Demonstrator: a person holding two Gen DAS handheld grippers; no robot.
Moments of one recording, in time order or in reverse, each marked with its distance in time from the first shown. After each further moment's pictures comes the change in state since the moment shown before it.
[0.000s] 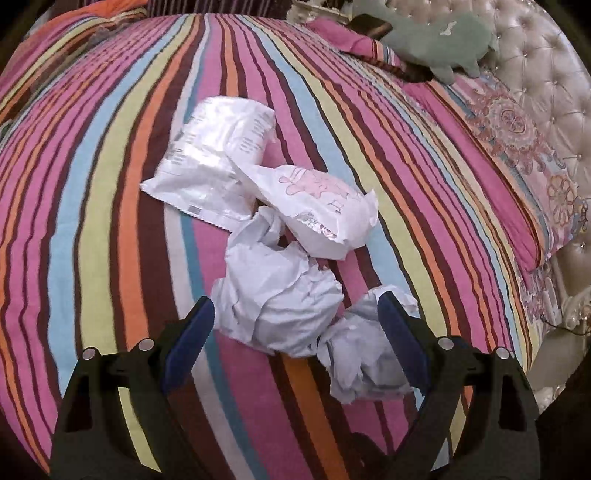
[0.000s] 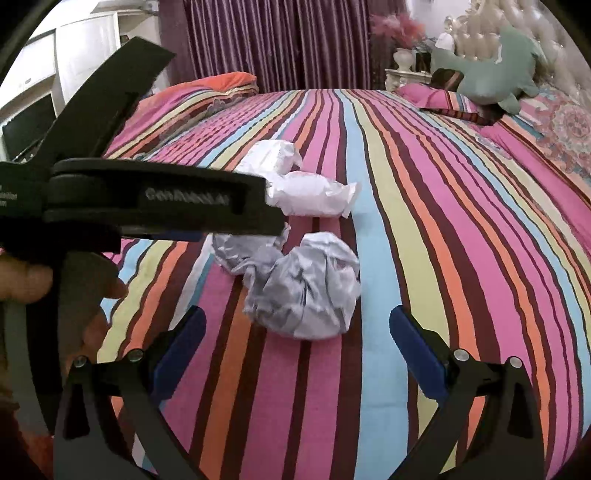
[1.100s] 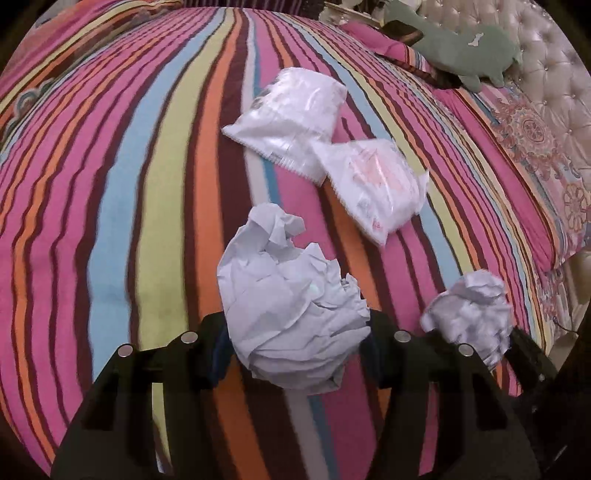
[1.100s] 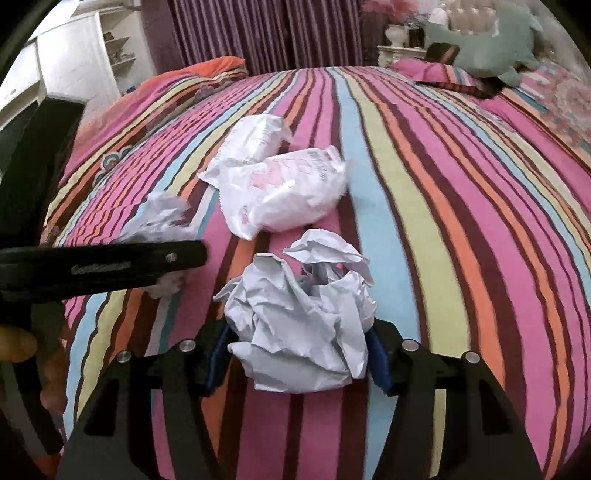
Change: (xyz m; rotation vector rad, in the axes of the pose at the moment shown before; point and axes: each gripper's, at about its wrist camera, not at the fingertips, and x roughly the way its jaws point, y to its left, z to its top) left arm -0.024 0.046 -0.050 -0.080 -0.016 0.070; right arm -0.003 -0.006 -0.010 0.077 0.064 0.007
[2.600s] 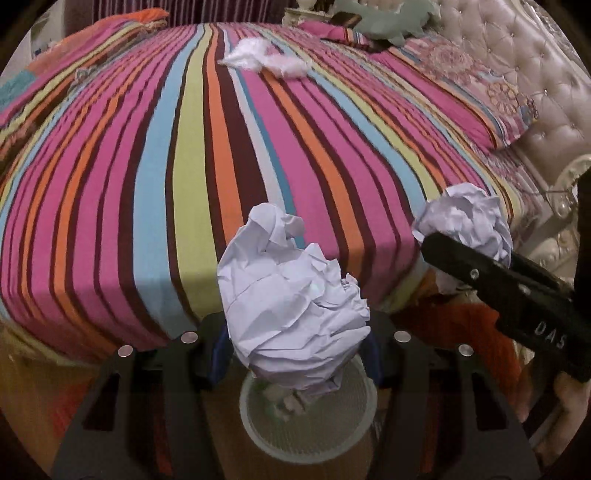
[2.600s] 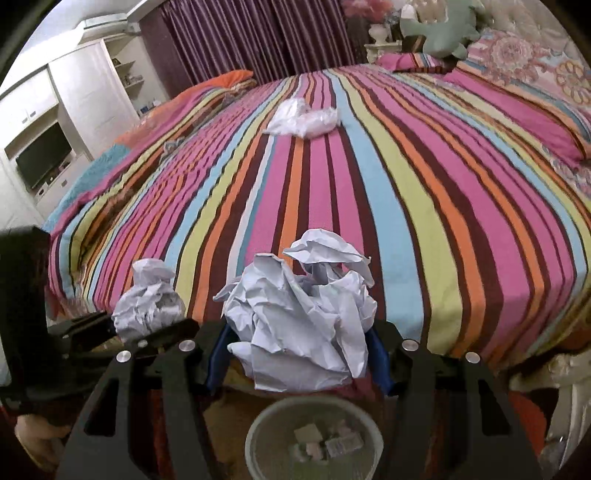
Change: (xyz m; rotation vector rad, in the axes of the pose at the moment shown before) left arm -0.141 -0.048 -0.296 0.136 -0.028 0.002; right arm -0.149 0.016 -0.165 0.100 -0.004 0.097
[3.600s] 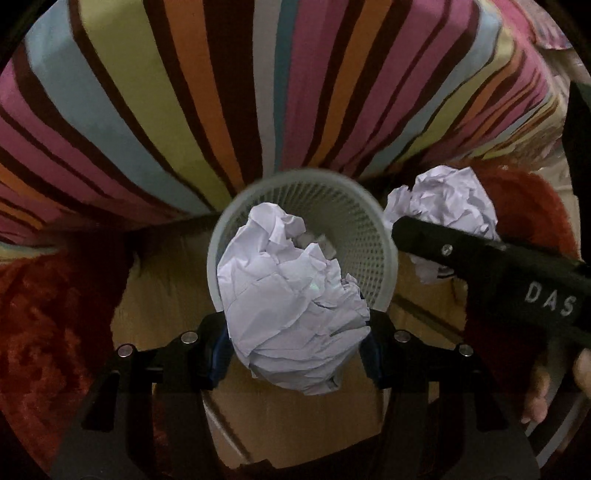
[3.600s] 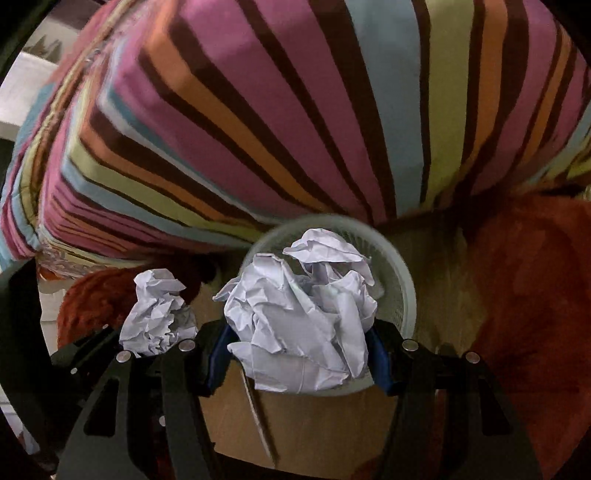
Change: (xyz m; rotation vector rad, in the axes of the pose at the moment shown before) left arm 0.110 -0.006 -0.110 -0.022 0.530 0.018; right arm 0.076 -0.030 -0.111 0.281 0.591 -0.066
